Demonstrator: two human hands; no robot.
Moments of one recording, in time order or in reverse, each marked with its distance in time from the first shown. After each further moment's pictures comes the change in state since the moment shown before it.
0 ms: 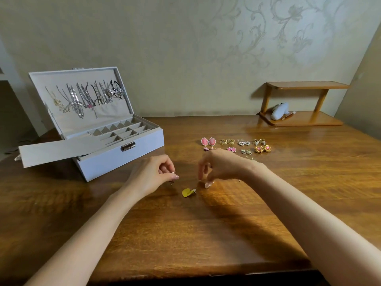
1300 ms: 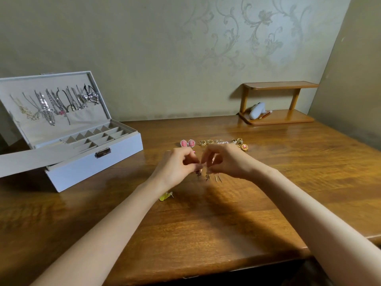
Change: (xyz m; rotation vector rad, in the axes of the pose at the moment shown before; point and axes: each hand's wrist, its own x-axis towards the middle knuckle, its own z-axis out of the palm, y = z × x) left_hand 0.028 0.086 0.044 -0.144 -0.027 0.177; right_hand -0.057 0.043 -0.014 0.281 0.293 0.022
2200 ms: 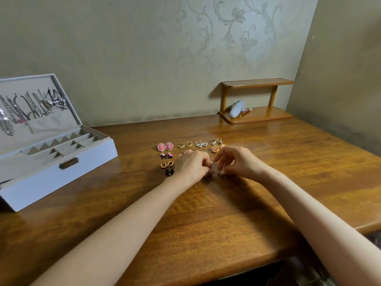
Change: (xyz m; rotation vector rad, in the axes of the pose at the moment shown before) left_hand 0.054 0.039 0.081 0.319 -0.106 0.023; right_hand -0.031 0.078 -0.028 0.123 0.106 0.246
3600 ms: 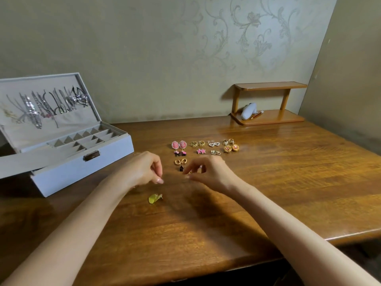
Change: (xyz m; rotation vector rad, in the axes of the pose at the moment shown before) left_hand -0.070 -0.081 -0.095 0.018 -0.234 -0.292; right_hand -0.003 -0.076 0.070 -0.067 0.052 -0.233
